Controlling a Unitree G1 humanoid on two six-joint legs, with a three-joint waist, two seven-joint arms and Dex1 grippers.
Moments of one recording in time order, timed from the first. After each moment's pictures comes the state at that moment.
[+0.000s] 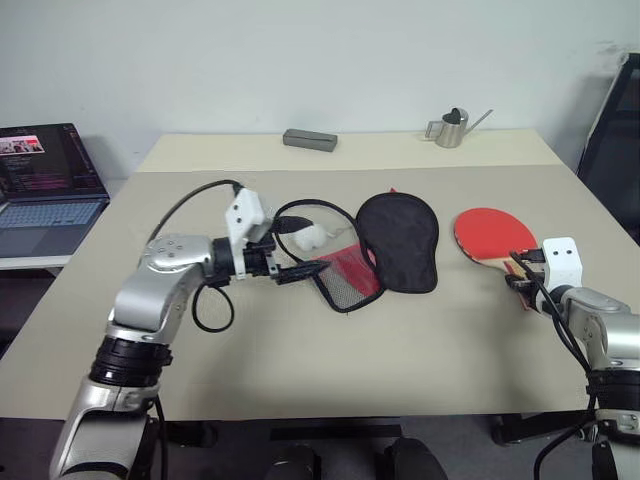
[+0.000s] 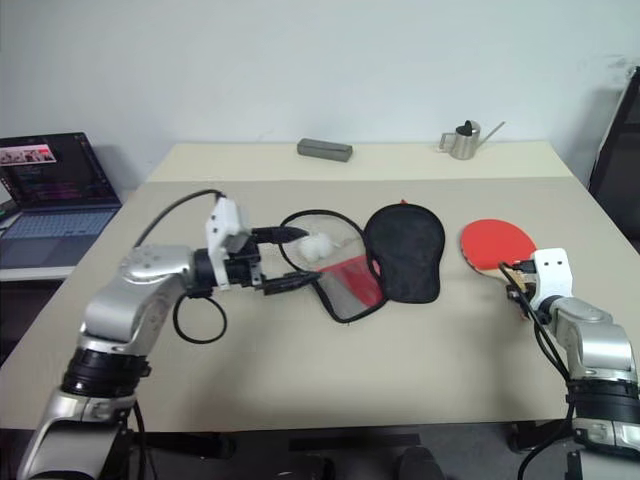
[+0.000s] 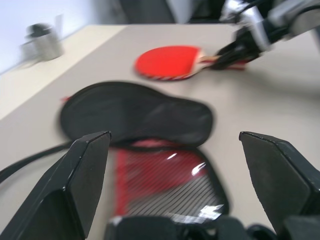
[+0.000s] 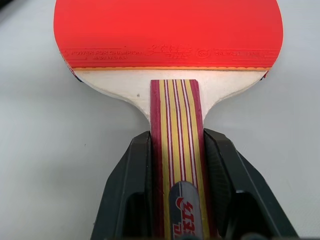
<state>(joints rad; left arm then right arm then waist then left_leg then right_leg) -0.57 0.66 -0.02 -0.02 -0.41 0.38 -1.05 -0.41 -0.62 -0.23 0.16 0.22 0.80 0.34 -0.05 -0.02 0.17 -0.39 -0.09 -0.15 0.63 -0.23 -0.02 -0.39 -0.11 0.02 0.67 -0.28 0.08</state>
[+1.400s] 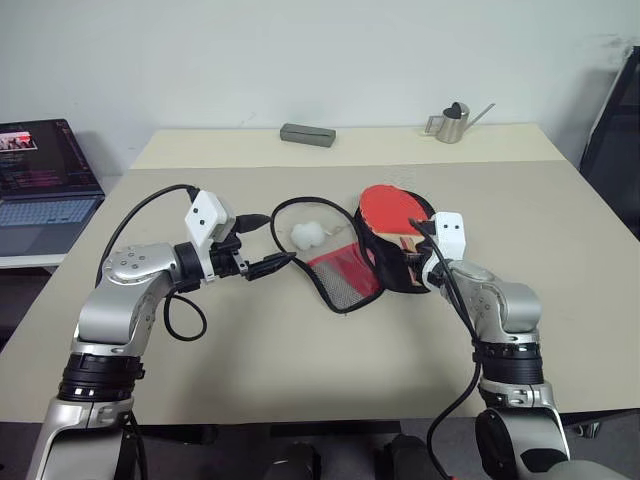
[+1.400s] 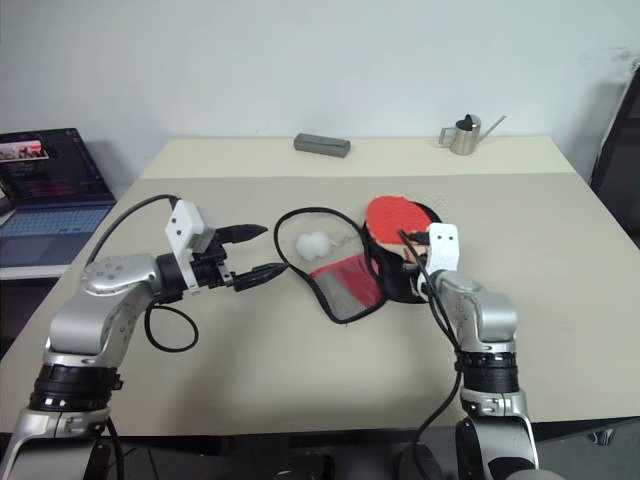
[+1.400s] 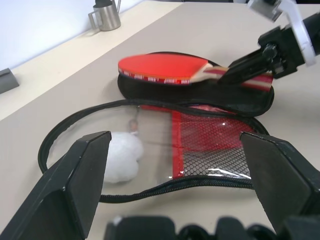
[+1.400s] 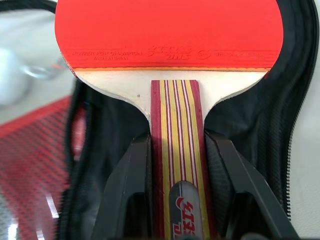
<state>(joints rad) -0.48 0.70 0.07 -0.02 -0.40 0.37 -0.97 -0.62 -0.11 -0.14 0.00 0.27 1.03 0.04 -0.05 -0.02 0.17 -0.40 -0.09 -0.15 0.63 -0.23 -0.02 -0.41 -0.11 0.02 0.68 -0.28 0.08</state>
